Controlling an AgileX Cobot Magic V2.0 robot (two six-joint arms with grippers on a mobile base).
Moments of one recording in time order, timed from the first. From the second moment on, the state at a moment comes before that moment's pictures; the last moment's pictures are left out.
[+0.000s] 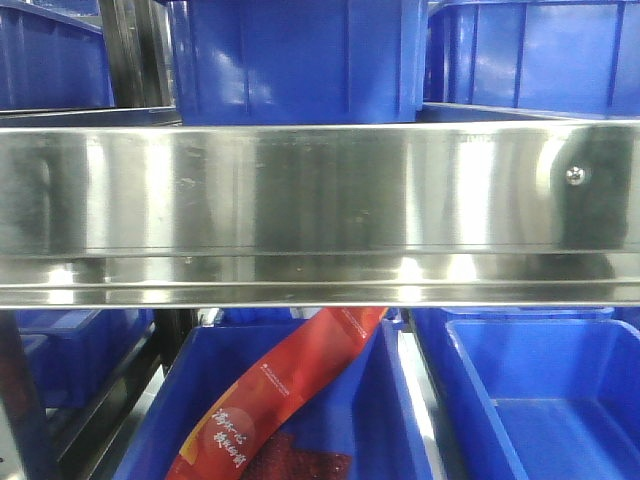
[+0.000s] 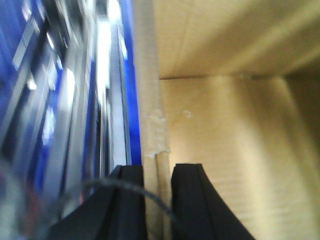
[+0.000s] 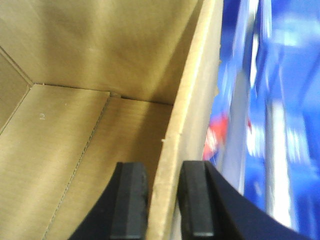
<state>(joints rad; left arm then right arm) -0.23 1.43 -1.93 0.11 1.25 -0.21 0.55 1.56 -2.13 -0.09 1.25 0.22</state>
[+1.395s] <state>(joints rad) -0.58 1.26 -1.70 0.33 1.30 -0.46 0.69 1.27 -1.78 -0.20 1.29 0.26</state>
